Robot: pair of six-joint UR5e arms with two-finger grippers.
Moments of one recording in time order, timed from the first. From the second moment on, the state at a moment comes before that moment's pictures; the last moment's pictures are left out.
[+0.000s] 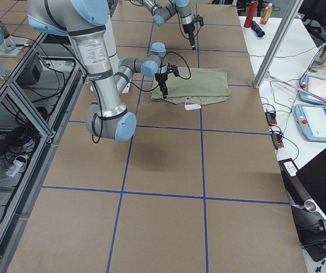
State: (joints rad) left arm -0.71 -2.07 -1.76 -1.88 -1.78 -1.16; right arm 0.43 -1.12 1.88 -1.65 1.73 0.92
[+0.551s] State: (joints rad) left arm -0.71 -2.07 -1.75 -1.89 -1.78 -1.16; right arm 0.45 -1.00 1.74 -1.65 1.73 0.89
